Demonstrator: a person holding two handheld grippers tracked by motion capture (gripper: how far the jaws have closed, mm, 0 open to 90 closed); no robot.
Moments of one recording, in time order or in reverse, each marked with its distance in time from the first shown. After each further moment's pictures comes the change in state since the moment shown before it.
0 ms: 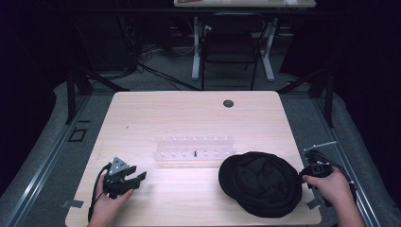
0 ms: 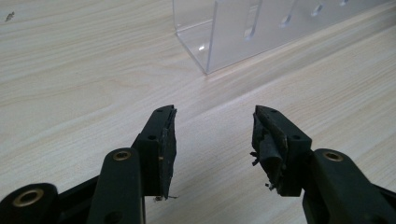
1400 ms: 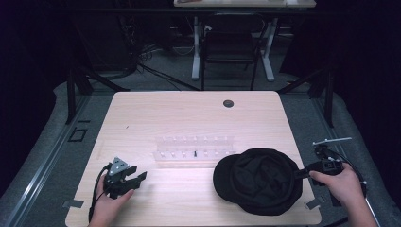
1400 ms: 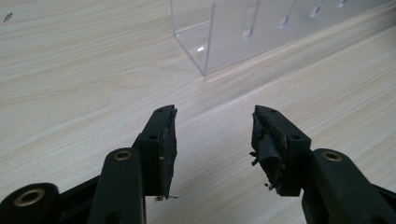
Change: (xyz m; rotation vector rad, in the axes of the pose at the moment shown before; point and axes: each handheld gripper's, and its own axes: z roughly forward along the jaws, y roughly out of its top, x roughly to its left) left arm -0.001 0.000 0.001 -0.008 -0.002 -0.002; right arm 0.013 -0.011 -0.045 -0.100 0.186 -0.017
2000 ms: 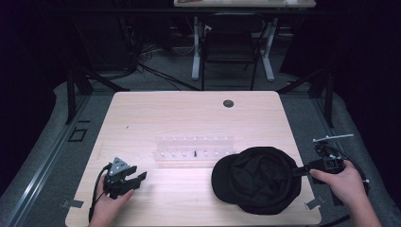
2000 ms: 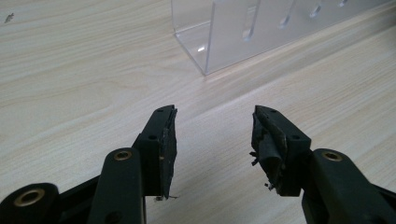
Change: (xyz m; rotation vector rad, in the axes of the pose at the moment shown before) left arm 0.000 0.000 0.000 -0.001 0.002 0.000; right arm 0.020 -0.001 -0.016 -0.023 0.050 -0.030
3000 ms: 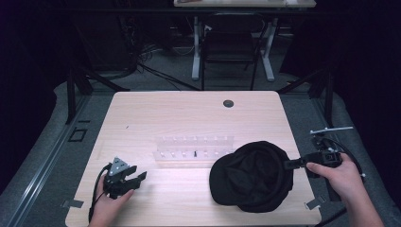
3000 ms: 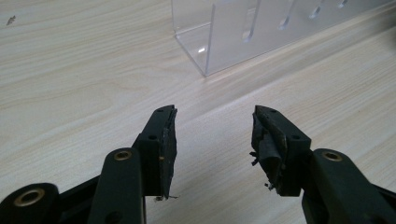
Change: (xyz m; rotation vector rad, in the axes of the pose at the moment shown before) left arm 0.000 0.000 -0.001 -0.001 0.003 0.006; right arm 0.036 0.007 -0.016 -0.045 0.138 -0.061
